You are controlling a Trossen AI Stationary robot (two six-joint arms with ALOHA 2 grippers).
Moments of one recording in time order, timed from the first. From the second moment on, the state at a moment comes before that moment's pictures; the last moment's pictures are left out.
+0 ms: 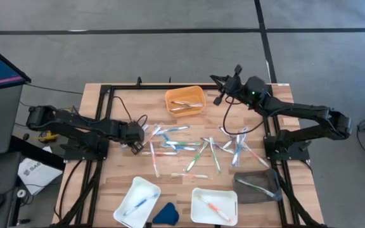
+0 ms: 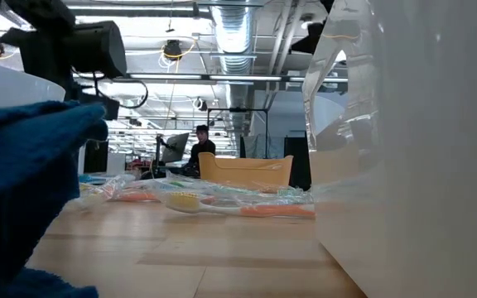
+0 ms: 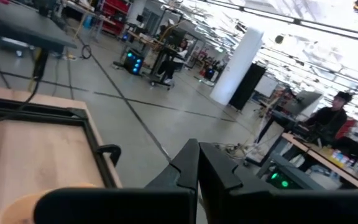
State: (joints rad) left arm 0.00 1.22 0.54 -0.71 -0.31 -0.69; right arm -0.44 1.18 0.76 0.47 0.18 -0.46
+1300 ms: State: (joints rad) left arm -0.92 1.47 0.89 -0.34 -0.35 -1.61; right arm 0.05 0.93 0.76 -0.18 0.18 -0.05
